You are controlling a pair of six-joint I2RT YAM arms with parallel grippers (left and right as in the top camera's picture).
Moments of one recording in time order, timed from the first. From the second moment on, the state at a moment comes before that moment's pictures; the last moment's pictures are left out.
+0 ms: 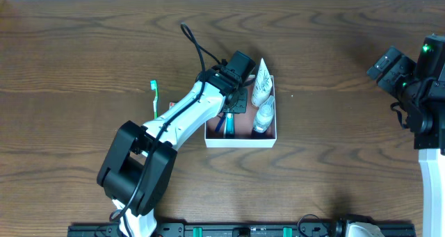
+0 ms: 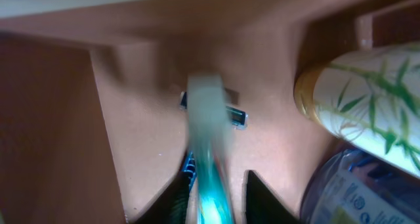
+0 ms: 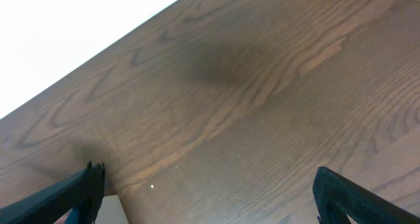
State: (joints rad) left arm -0.60 1.91 1.37 -0.73 -0.05 -0.48; right arm -0.10 1.21 1.43 -0.99 0.20 0.52
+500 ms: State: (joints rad) left arm -0.56 1.61 1.44 -0.92 -0.11 -0.42; right arm -0.10 1.21 1.43 -0.99 0.20 0.52
